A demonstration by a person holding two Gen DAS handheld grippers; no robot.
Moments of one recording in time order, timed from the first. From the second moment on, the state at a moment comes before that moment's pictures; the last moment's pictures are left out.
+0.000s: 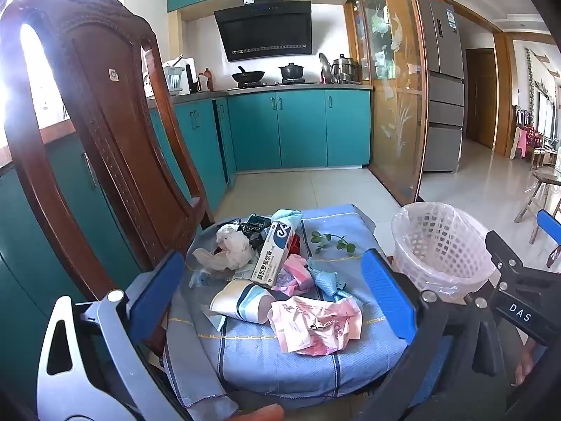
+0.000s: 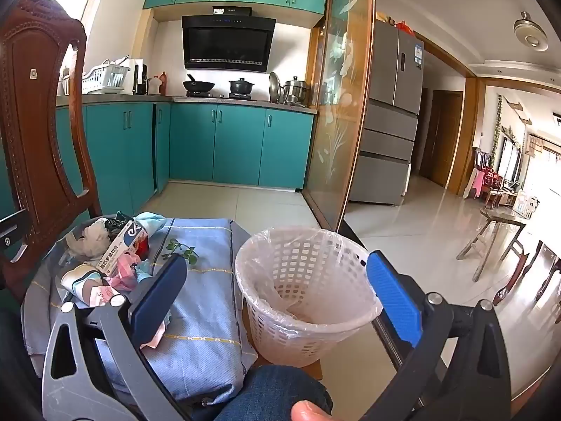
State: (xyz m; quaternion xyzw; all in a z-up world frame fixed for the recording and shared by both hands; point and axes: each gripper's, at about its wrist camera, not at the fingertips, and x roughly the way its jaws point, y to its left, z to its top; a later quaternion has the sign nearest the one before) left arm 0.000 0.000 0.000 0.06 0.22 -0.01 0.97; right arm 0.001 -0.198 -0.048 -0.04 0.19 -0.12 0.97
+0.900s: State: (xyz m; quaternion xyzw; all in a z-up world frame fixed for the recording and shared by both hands) left arm 0.005 0.005 -0.013 0.05 0.23 -0.02 0.97; right arm 0.003 -0.191 -0.045 -0.04 0.19 -0.12 0.97
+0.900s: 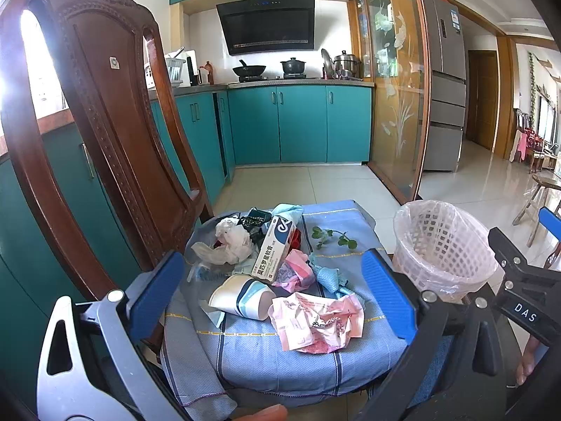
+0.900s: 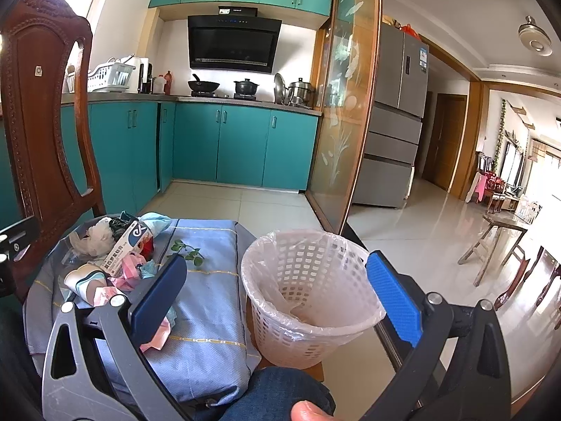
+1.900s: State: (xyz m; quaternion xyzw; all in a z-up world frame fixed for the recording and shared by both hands) left arm 0.007 0.008 -0.015 0.04 0.24 -0.03 0.97; right arm 0.005 -0.190 -0.043 -0.03 0.19 -0.09 0.98
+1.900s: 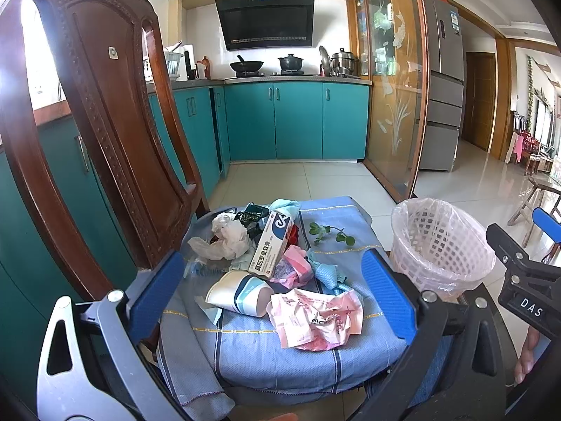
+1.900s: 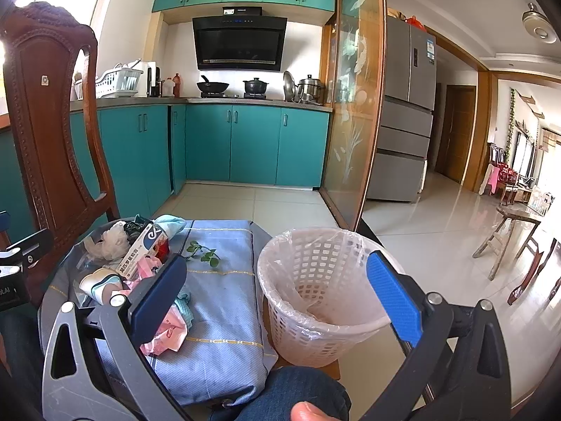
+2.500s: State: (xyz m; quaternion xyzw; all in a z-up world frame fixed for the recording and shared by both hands) left arm 0.007 0.012 -0.017 0.03 0.25 -0.04 0.97; right arm 0.006 -0.188 -0.047 -0.03 0.20 -0.09 0.98
